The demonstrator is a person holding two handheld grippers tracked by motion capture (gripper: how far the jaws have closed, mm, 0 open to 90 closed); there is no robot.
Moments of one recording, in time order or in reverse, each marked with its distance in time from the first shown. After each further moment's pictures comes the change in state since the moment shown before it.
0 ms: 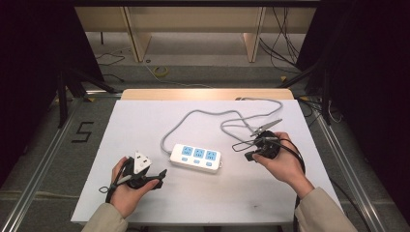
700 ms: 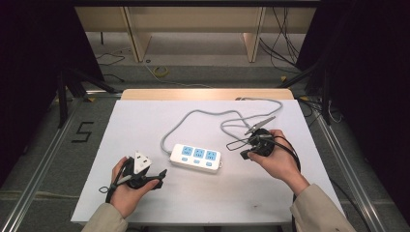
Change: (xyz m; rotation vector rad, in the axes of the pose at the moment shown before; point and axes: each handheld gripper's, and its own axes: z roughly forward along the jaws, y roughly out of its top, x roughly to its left) left arm 0.000 0.000 0.000 -0.001 -0.001 0.001; right arm 0.007 0.013 0.004 0.018 0.003 -0.026
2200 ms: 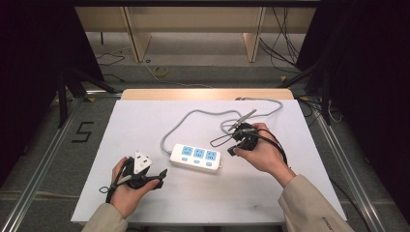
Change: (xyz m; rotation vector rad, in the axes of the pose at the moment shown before) left arm -0.001 0.002 -0.001 -0.006 -0.003 0.001; right arm 0.019 0.038 0.012 0.045 0.022 -0.067
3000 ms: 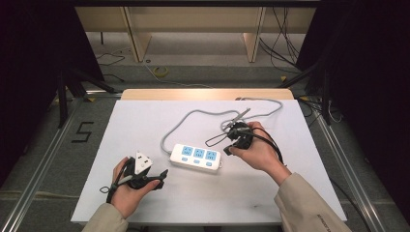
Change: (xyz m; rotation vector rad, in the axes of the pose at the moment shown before) left arm -0.002 0.000 0.001 0.003 -0.007 0.003; right arm 0.004 0.011 0.007 0.015 0.007 -0.019
